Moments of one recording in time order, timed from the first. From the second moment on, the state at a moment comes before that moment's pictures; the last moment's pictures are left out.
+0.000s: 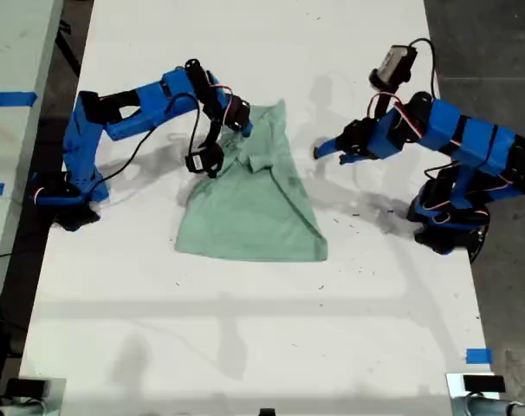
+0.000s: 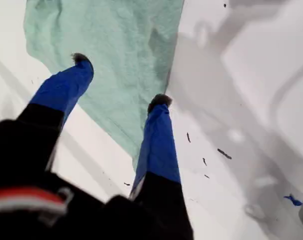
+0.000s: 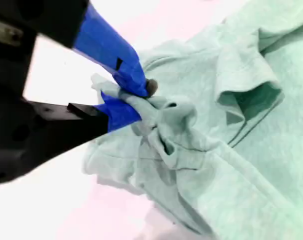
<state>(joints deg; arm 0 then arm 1) -21.1 51.5 45.4 67.3 45.3 26.4 126.6 112.4 79.1 -23.4</state>
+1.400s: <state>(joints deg) 3.7 126.8 123.7 81.4 12.2 8.2 151.8 134.2 87.7 -6.4</state>
